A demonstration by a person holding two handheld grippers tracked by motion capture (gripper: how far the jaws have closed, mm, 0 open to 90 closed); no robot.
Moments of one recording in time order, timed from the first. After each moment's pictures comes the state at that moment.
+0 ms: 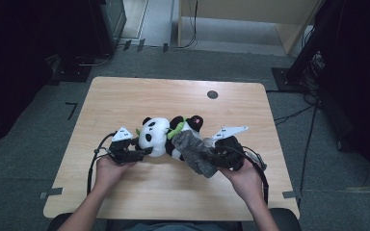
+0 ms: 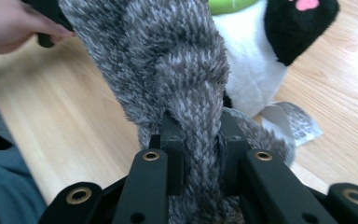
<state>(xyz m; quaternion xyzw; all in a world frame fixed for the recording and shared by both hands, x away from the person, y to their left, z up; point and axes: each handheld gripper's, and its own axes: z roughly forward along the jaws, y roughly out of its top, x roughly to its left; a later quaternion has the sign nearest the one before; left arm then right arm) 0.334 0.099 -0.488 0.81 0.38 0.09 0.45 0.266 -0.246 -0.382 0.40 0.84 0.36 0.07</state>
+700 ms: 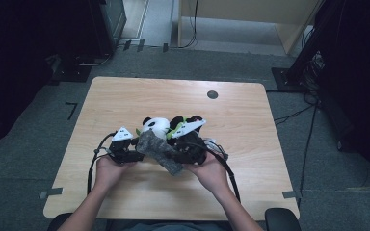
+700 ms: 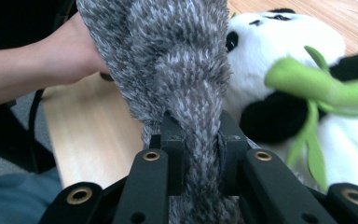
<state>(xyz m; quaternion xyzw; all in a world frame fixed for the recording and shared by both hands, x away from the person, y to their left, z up) 0.334 0.099 -0.488 0.81 0.38 0.09 0.45 0.292 -0.152 -0.389 0.32 0.86 0.39 0.03</state>
